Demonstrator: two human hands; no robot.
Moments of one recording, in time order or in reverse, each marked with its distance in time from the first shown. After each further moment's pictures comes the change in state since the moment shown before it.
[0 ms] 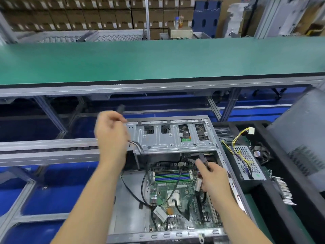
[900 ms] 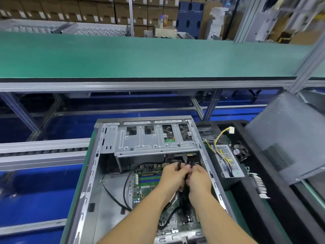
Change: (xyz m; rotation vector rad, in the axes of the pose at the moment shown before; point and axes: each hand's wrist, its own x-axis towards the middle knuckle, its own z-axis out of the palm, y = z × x) left_hand -0.132 -0.102 0.113 0.037 -0.805 -0.645; right_hand 0.017 0.007 0.017 0.444 0.256 0.361
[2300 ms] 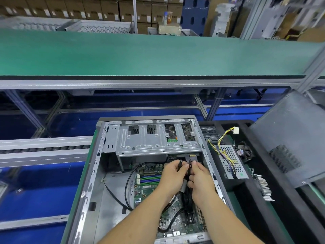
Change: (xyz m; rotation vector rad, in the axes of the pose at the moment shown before) left_hand 0.014 -0.011 -0.002 0.107 0.103 0.178; right_hand 0.013 -0.002 -0.004 0.078 -0.129 0.058
